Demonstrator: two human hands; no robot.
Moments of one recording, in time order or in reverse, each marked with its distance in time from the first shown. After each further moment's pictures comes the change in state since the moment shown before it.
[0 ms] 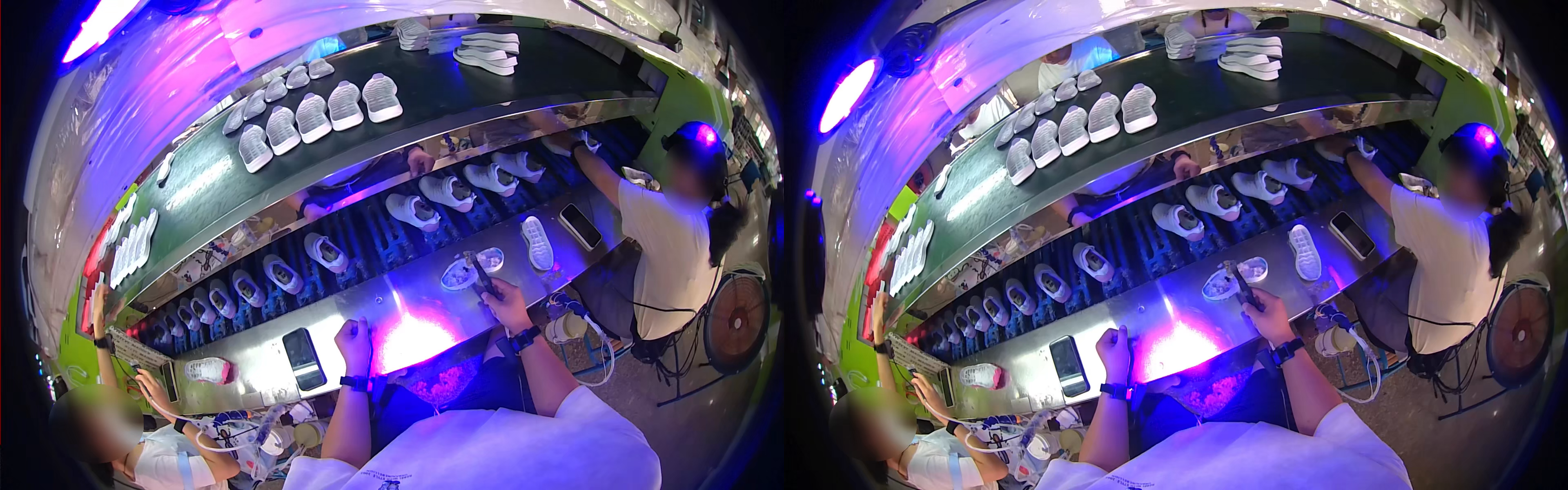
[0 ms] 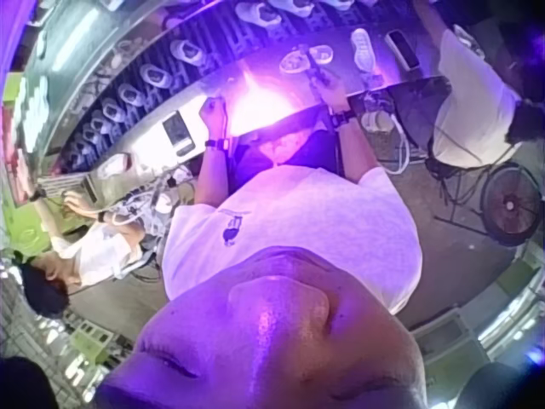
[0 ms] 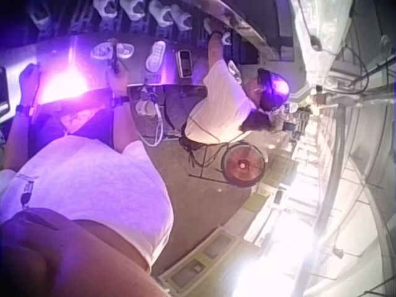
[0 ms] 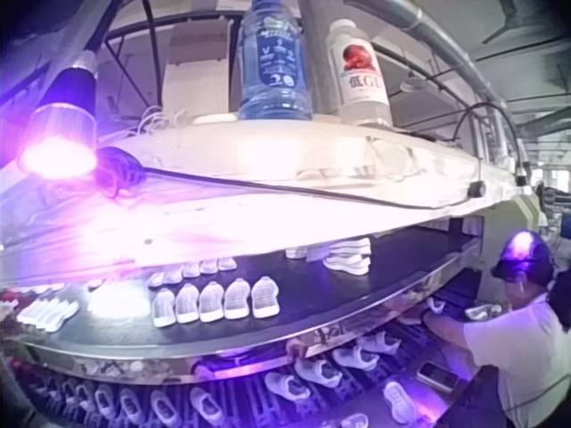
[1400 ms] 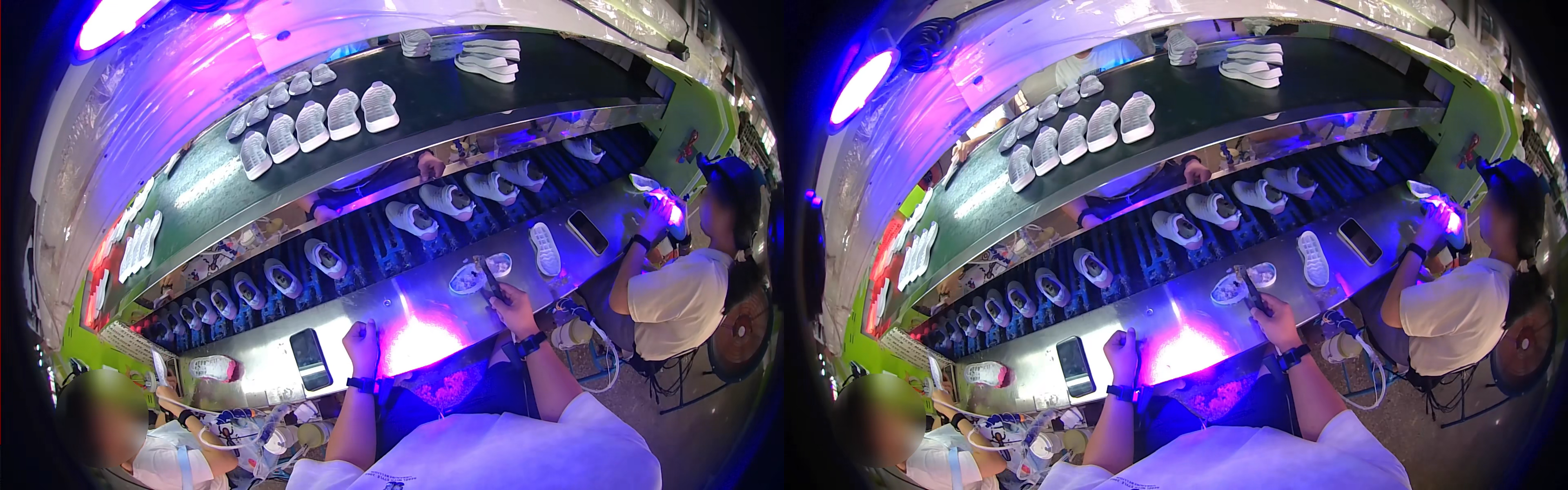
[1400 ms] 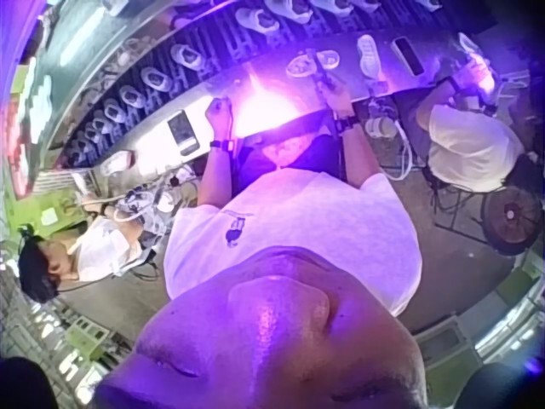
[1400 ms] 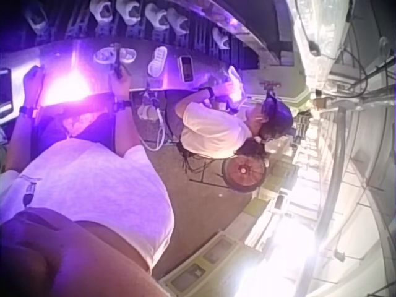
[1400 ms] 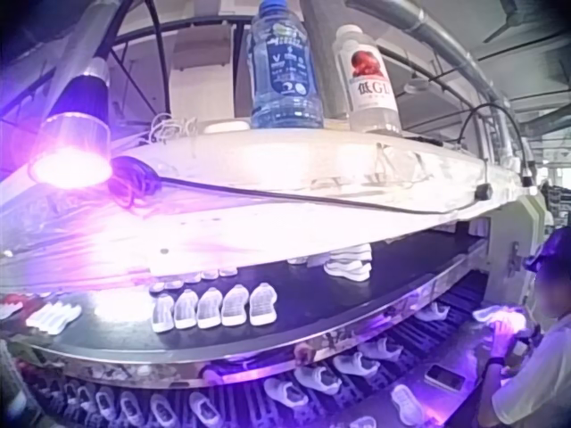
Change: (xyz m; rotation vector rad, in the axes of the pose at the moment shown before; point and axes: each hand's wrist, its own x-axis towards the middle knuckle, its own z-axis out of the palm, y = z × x) left_hand -0.002 -0.009 0.037 -0.050 0.039 -0.010; right_hand 0.016 0.001 -0.031 0.042 0.012 -0.027
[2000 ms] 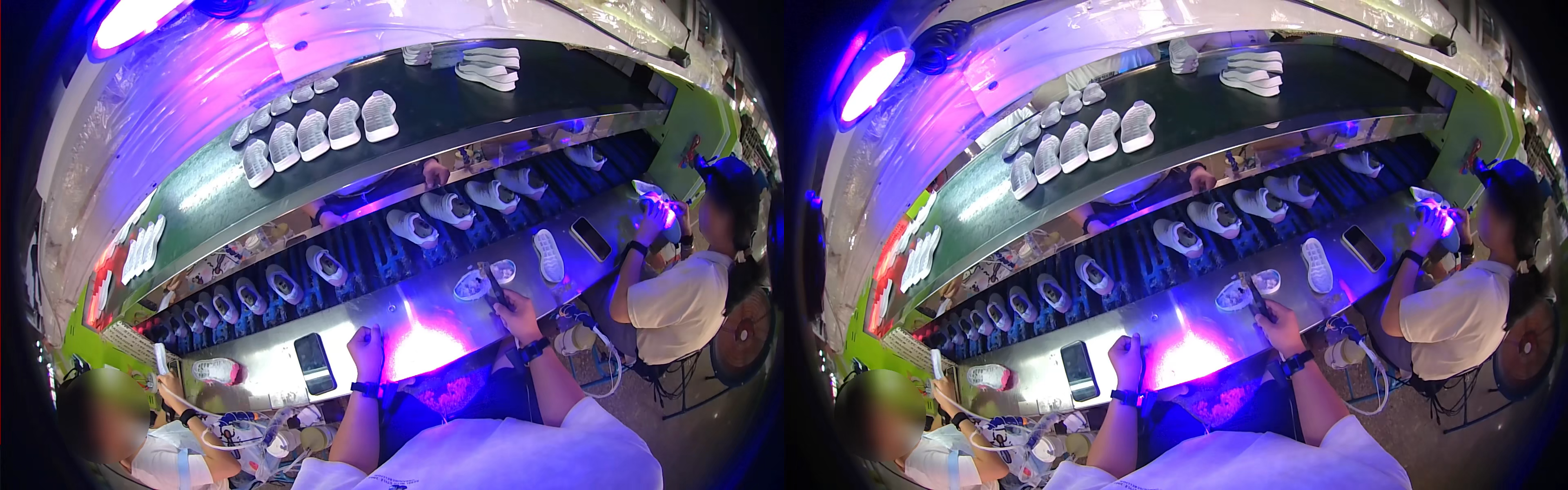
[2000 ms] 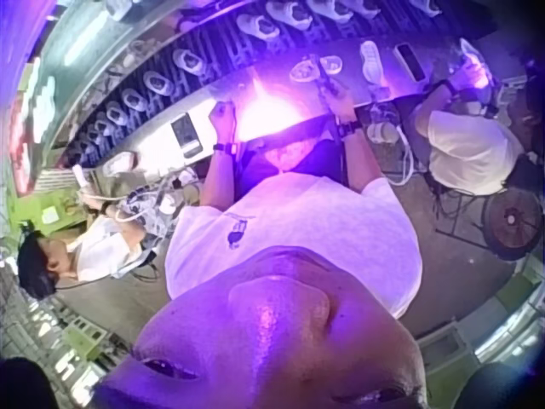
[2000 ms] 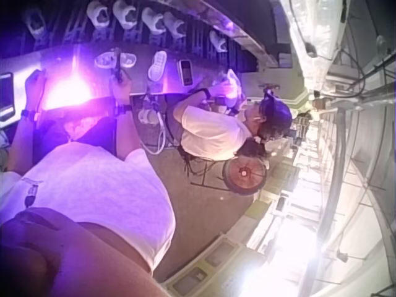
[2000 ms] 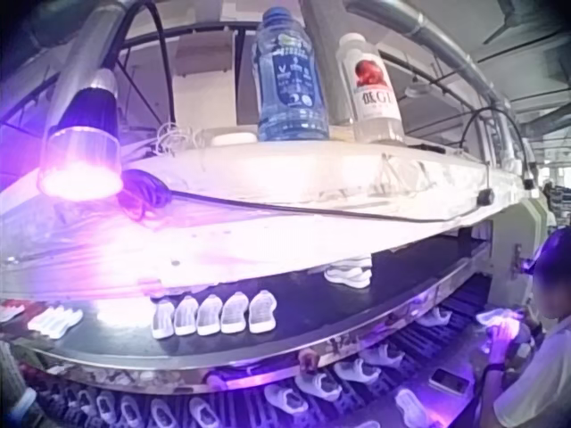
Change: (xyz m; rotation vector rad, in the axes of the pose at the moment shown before) left_hand -0.006 0.013 0.013 0.040 -0.015 0.015; right_hand 0.005 -0.001 -0.014 -0.001 -0.007 0.000
